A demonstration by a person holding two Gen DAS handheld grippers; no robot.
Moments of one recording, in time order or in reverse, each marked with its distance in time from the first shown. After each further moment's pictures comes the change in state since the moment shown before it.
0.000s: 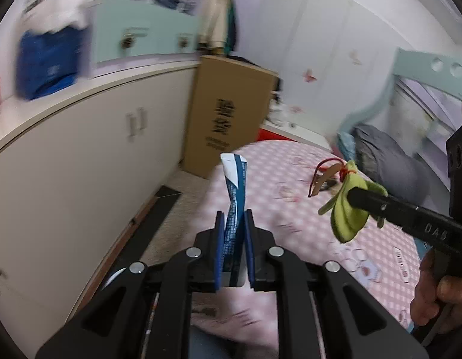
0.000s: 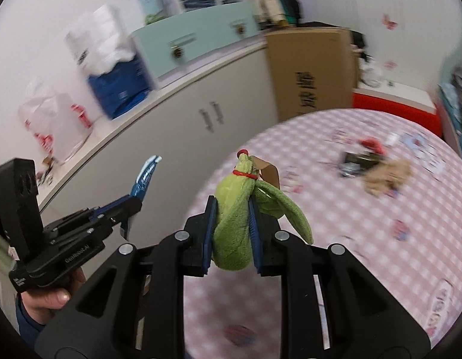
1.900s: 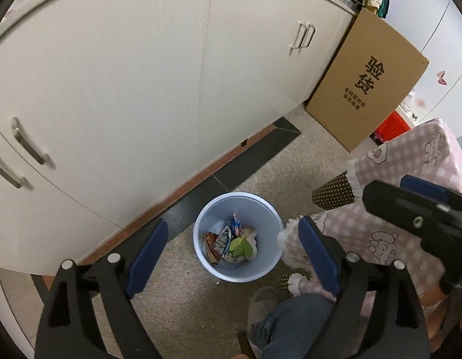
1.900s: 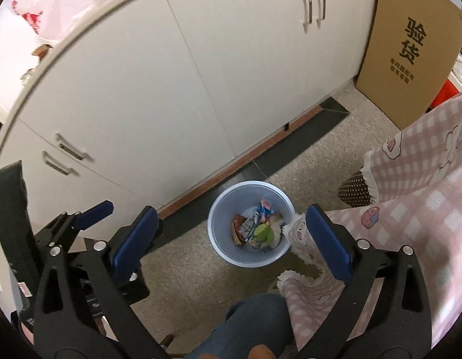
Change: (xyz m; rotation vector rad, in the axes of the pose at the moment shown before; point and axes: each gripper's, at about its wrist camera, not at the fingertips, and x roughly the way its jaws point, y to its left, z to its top) left arm 0.058 0.230 -0.099 -0.348 0.291 0.407; right arm 0.246 0.161 -0.054 -0.213 0.423 0.081
